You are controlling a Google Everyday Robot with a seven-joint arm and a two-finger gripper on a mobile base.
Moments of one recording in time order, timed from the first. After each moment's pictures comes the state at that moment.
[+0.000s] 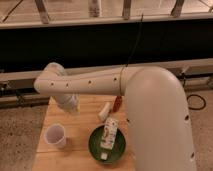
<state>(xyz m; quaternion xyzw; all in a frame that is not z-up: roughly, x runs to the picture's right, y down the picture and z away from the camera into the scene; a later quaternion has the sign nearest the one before) -0.143 0.109 0.736 -0.27 -0.19 -0.71 0.62</state>
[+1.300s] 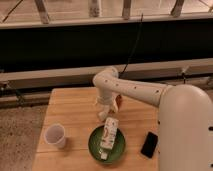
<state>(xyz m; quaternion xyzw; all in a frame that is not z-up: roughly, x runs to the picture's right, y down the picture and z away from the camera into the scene) 0.001 0.116 0.863 -0.25 -0.24 -0.60 0.72</state>
